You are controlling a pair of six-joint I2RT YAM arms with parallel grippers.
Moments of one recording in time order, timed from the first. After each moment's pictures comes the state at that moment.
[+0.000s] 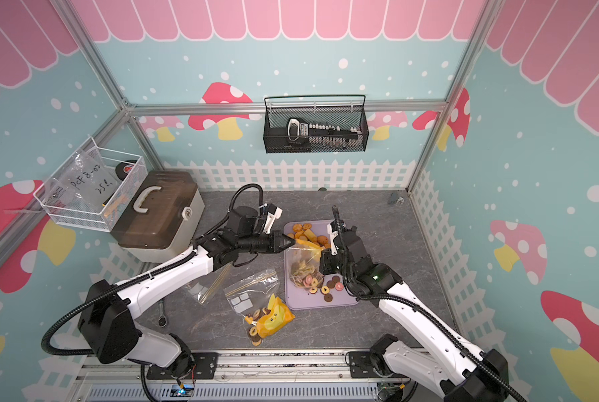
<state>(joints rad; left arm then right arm) -0.65 1.51 1.18 -0.23 0.47 -0.64 0.61 0.99 0.88 -0.53 0.05 0.41</state>
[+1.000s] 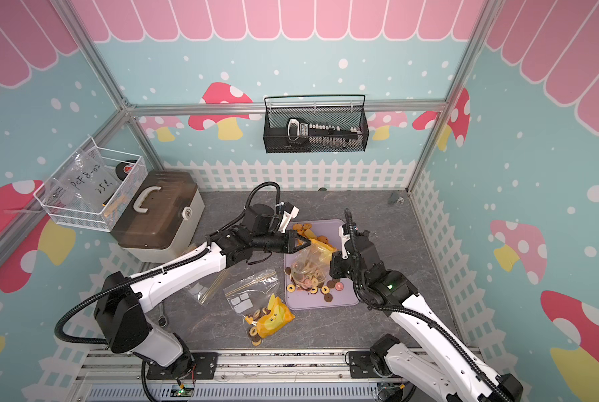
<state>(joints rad) -0.74 1.59 1.31 -0.25 0.47 -0.65 0.58 0.88 0.89 -0.65 0.10 0.39</state>
